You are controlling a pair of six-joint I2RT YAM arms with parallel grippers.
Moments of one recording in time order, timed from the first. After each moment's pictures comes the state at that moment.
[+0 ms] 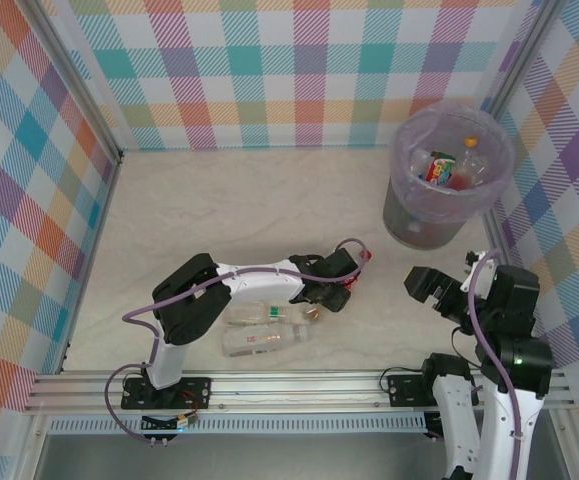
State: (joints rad) left arm -1.06 1.99 1.35 -0.48 -0.13 -0.36; right arm -0.18 0.46 0.97 -1.21 -0.50 0.42
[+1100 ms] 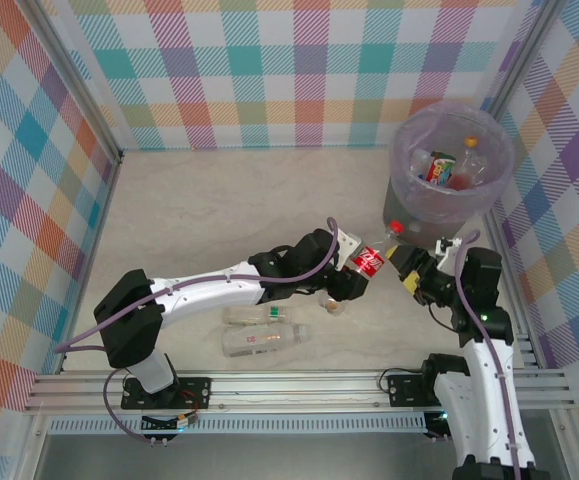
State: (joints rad) left arm -1.06 1.65 1.20 -0.16 0.16 -0.40; right arm -0.10 0.62 0.56 -0.54 -0.80 0.83
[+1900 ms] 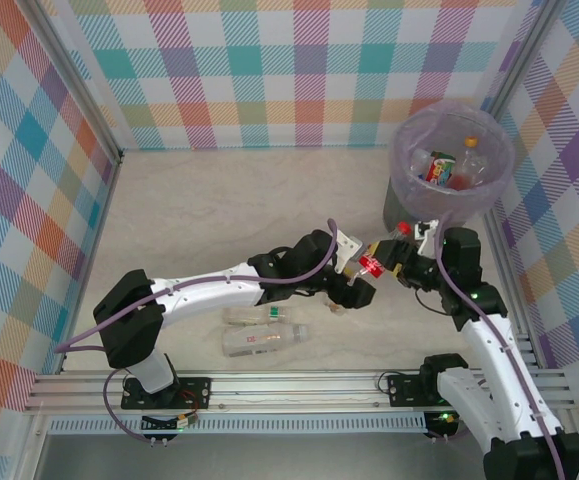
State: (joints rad) left arm -1.04 1.65 1.17 -0.13 0.25 -0.41; right arm 0.12 0.75 0.68 -0.49 -0.64 0.78
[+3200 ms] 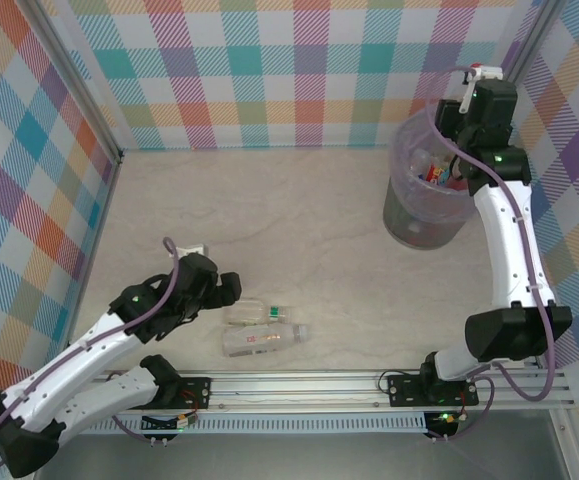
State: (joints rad) left arm -0.73 0.84 0.79 -0.89 -0.29 -0.75; right arm 0.04 1.52 1.79 -0.60 0.21 0.03
